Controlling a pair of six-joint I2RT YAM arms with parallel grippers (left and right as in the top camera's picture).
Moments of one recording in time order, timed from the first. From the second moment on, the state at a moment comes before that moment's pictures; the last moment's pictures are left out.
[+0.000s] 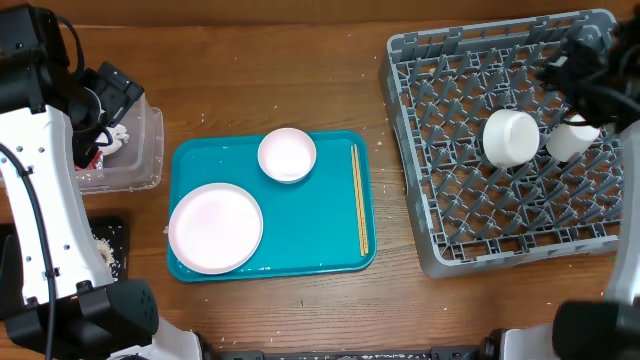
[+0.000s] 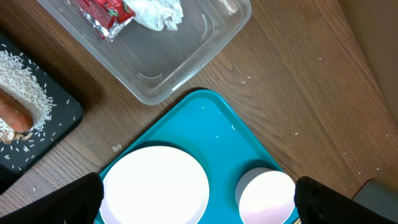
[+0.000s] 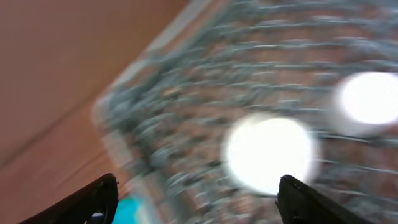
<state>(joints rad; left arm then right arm) 0.29 1.75 2.00 -1.43 0.03 -0.68 -0.18 1.61 1.76 -1.03 -0.17 0.46</state>
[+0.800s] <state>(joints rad) 0.29 1.75 2.00 -1.43 0.03 -0.68 0.78 2.11 1.74 -0.66 -0.06 0.35</state>
